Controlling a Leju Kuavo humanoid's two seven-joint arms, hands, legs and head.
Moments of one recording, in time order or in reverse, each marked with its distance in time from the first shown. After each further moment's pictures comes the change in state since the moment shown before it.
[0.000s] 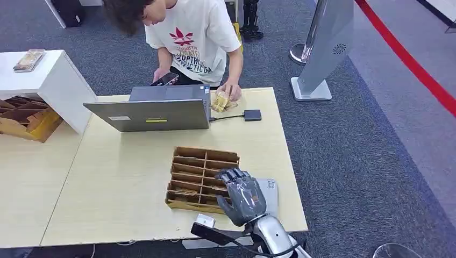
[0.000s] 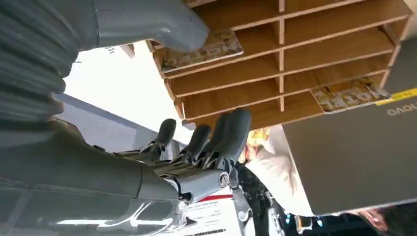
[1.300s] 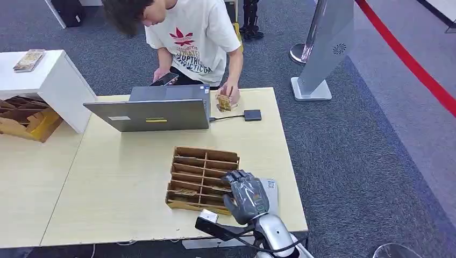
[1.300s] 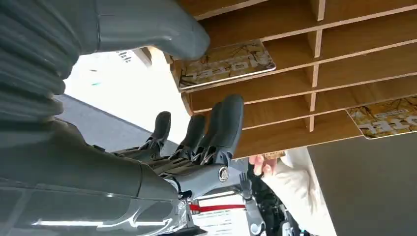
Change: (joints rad) left arm 0.000 0.005 -0.019 -0.004 0.001 0.000 0.002; right arm -0.001 0.007 -0.037 0.035 0.013 0.034 0.021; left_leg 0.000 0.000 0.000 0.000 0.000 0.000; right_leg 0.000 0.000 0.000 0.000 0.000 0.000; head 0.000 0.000
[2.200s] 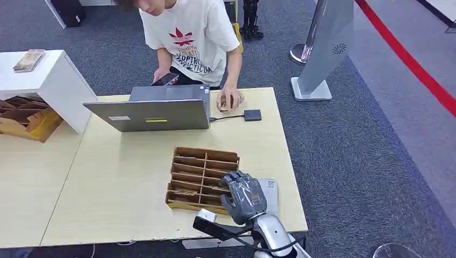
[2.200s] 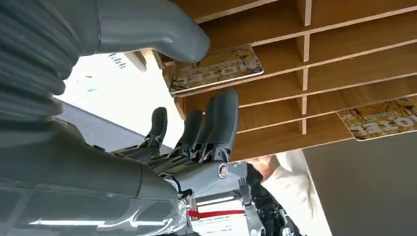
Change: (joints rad) left arm 0.000 0.000 -0.002 0.000 0.001 0.000 0.000; right arm -0.002 0.018 -0.002 0.013 -0.016 0.004 -0.008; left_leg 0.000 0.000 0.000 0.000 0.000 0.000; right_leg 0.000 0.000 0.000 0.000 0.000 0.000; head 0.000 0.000
